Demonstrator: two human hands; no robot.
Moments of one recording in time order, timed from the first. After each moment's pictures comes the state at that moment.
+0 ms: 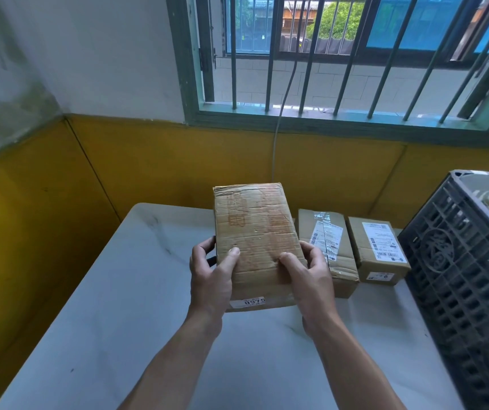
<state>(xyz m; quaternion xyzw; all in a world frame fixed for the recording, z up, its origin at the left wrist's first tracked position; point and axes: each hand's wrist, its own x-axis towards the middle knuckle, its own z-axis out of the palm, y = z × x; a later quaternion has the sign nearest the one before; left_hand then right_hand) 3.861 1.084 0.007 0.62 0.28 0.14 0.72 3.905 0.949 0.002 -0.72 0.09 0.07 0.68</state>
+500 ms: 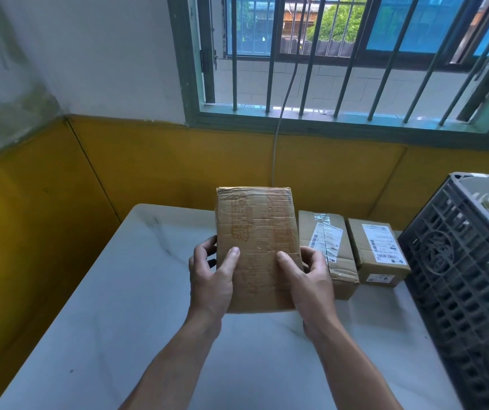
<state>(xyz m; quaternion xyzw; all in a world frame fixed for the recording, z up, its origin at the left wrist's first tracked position) 3.861 1.086 0.002 0.65 0.27 0.16 0.69 3.905 0.948 -0.008 -0.72 0.08 0.05 0.69</state>
